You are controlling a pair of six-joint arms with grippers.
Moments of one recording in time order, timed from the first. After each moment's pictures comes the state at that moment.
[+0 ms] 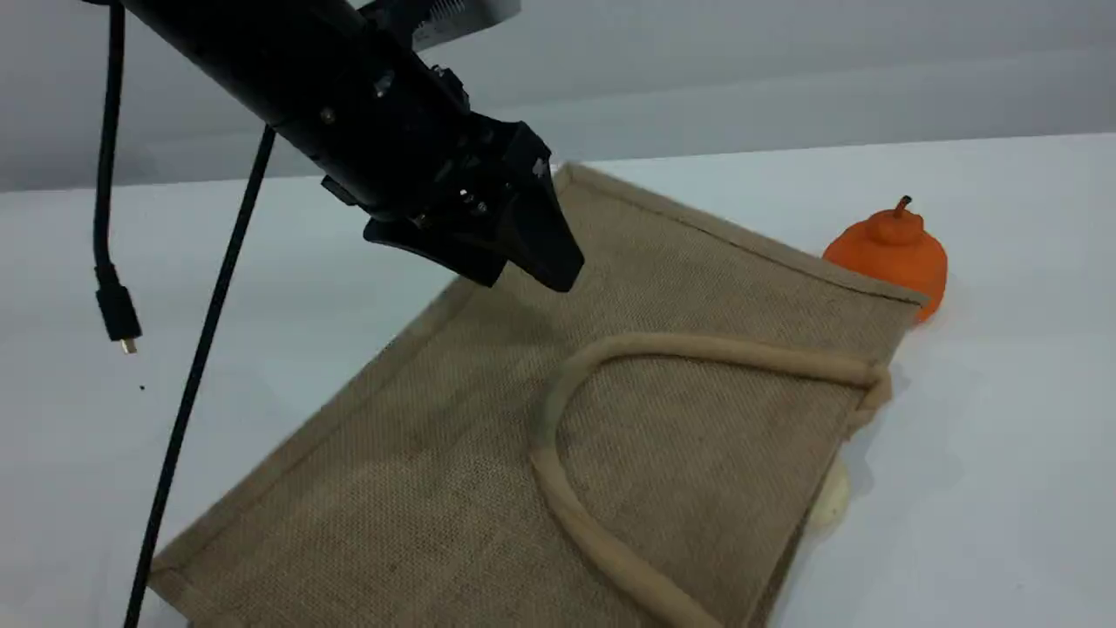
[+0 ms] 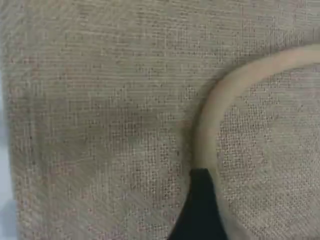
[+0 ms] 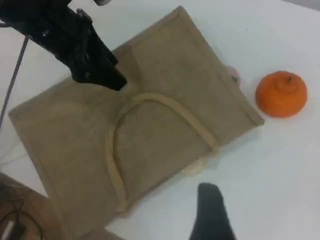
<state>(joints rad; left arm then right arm) -0.45 1.91 -1.17 -0.79 0.61 0.78 0.19 0.84 -1.14 0.23 1.21 -0.13</state>
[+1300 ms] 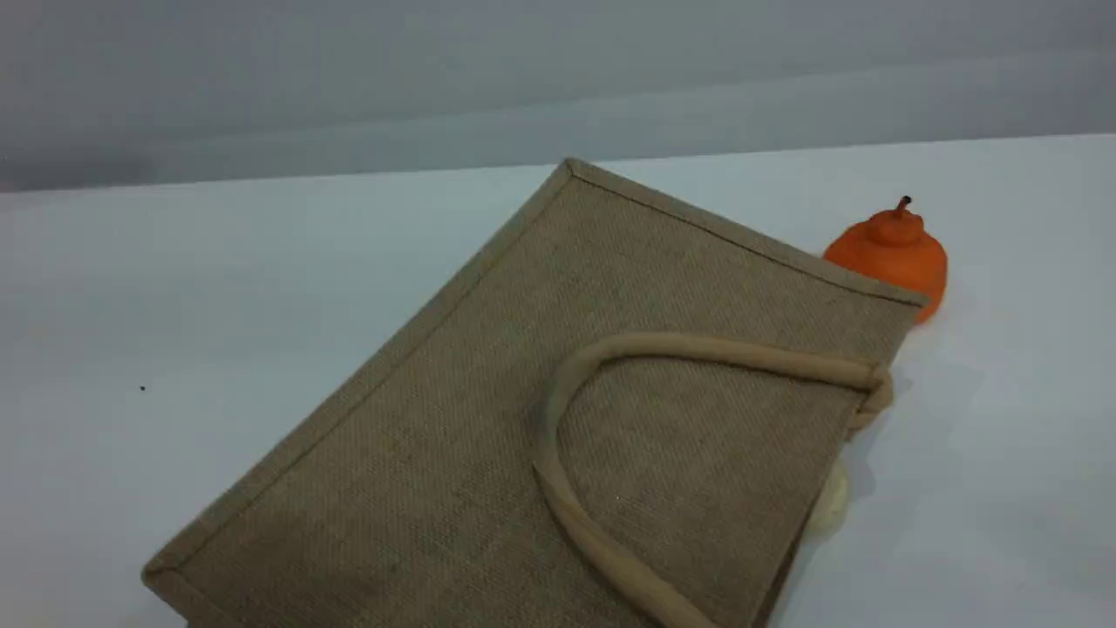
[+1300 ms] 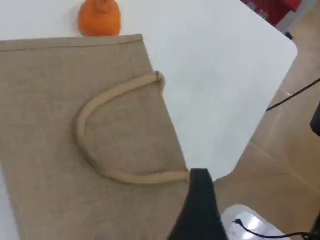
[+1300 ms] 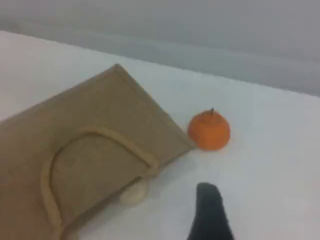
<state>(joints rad) -0.45 1.06 -1.17 -0.58 1.09 0.50 0.19 0.02 -0.62 0.05 1.09 -0.05</state>
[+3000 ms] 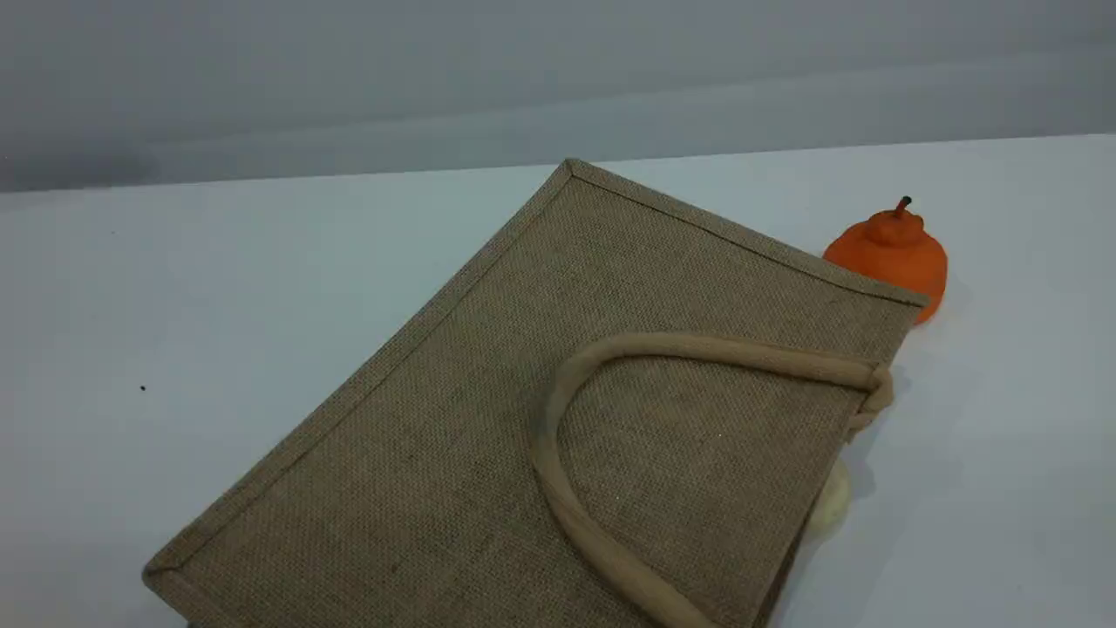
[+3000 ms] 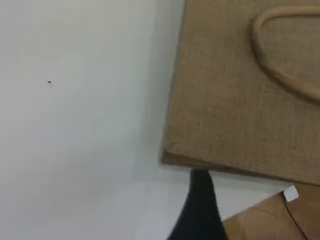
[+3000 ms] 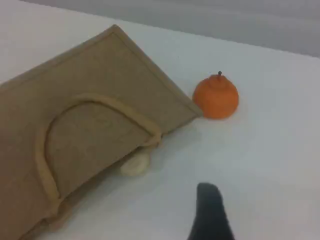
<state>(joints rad) -0.45 0.17 -0.50 -0.03 1.08 -0.02 0.19 0.00 -0.51 0.05 1.06 -0.03</state>
